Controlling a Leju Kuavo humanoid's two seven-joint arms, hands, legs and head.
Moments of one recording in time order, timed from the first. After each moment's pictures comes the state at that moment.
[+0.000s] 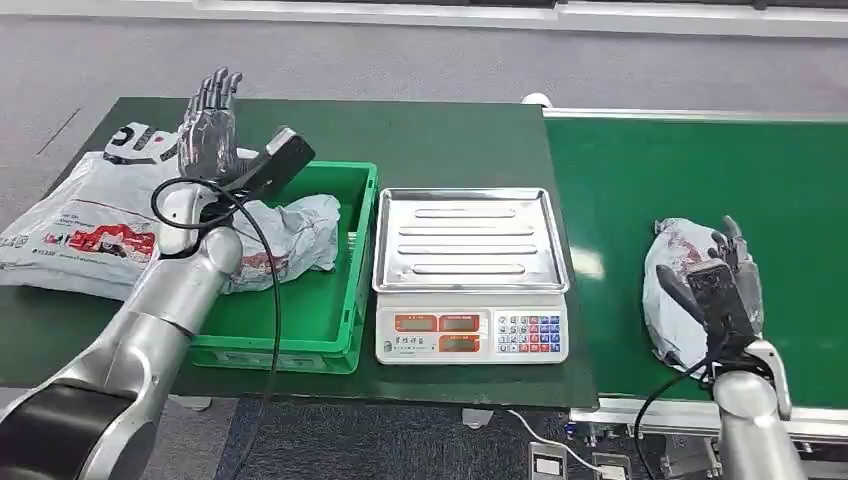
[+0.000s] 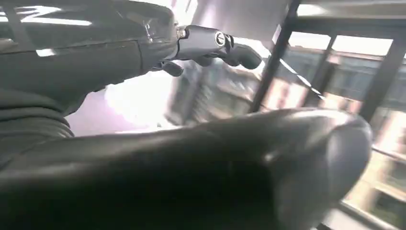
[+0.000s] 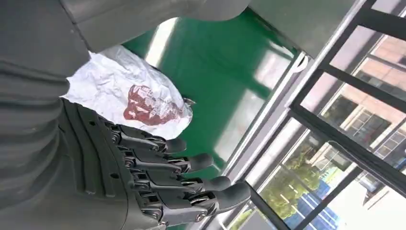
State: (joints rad) left arm -0.89 -0.01 -0.23 -0.60 -0.92 0.44 -0.18; right arm -0.17 -0.19 -0.16 -1.37 0.34 -0.24 -0.20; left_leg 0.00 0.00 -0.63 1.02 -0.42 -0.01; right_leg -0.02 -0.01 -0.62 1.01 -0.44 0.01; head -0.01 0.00
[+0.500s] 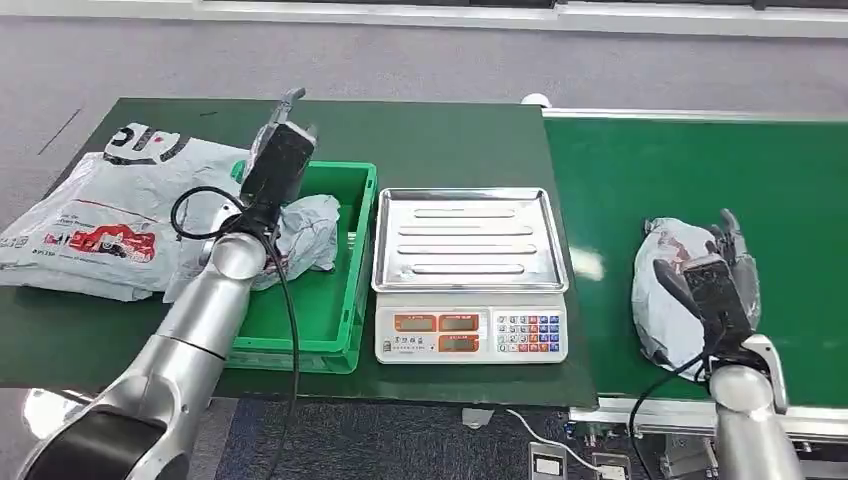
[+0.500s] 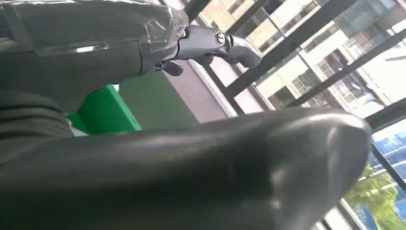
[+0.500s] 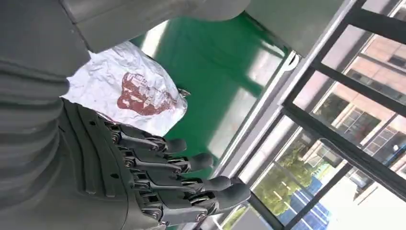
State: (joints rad) left arm -0.80 -0.11 -0.22 -0.77 -0.38 0.14 -0.31; right arm -0.20 -0.18 -0.16 -1.36 0.37 -0.24 -0.22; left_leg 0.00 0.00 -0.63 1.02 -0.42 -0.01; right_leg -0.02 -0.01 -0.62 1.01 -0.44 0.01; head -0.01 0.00
